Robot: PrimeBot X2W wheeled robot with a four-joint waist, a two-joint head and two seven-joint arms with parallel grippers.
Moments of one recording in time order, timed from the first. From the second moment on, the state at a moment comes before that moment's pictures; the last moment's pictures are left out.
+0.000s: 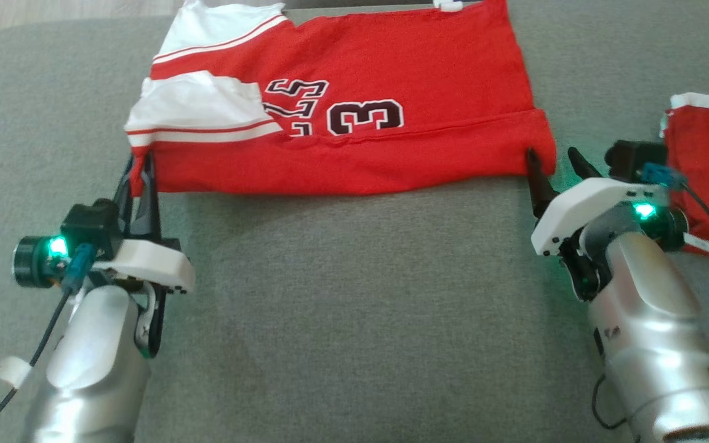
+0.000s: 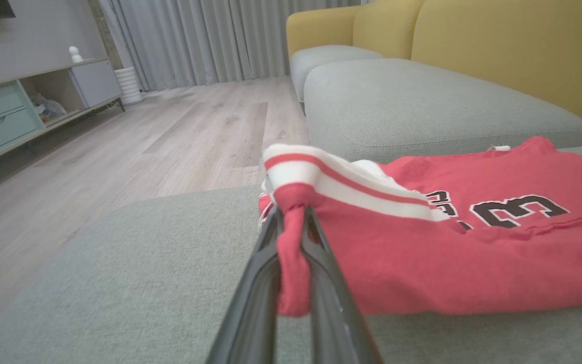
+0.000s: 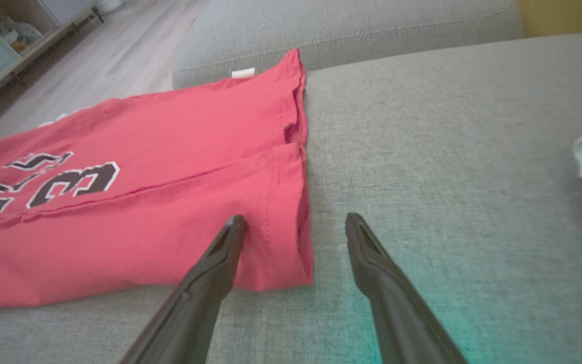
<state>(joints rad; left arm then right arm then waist) -0.51 0.21 -0.26 0.63 -0.25 0.05 -0.24 -0.66 -0.05 0.03 0.91 0.19 0.13 0.00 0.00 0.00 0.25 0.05</state>
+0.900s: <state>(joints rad) -0.44 0.22 -0.29 0.67 -0.27 0.04 -0.22 -0.76 -0.06 0.04 1.24 0.13 0.13 -0.13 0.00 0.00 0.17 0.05</state>
